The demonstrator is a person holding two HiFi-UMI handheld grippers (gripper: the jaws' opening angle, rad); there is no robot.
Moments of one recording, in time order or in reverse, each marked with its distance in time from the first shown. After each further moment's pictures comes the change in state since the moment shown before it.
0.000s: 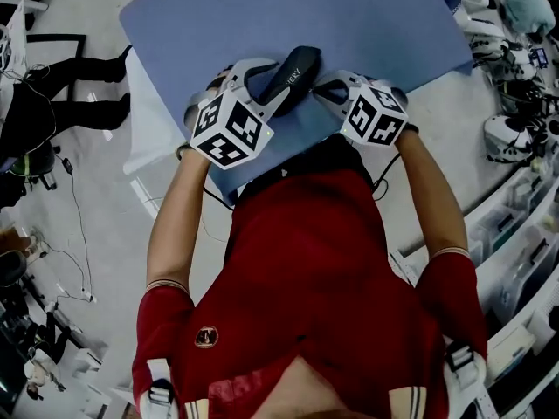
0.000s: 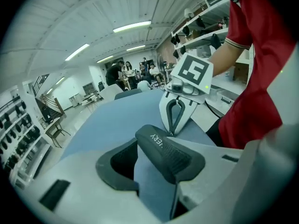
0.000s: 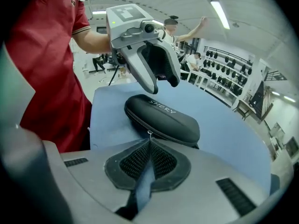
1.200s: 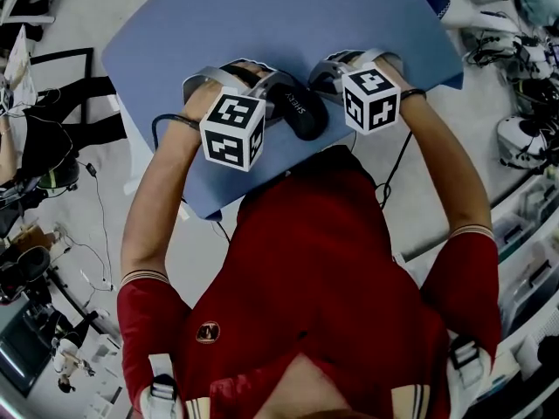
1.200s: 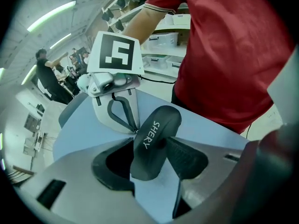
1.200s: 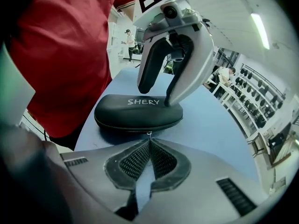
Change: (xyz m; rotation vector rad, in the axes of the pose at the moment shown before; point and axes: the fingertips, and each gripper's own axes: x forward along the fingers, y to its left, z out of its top) left arm 0.094 -0.020 0.072 0.638 0.281 -0.470; right arm -0.052 -0.080 -0.083 -0.414 0.007 0.185
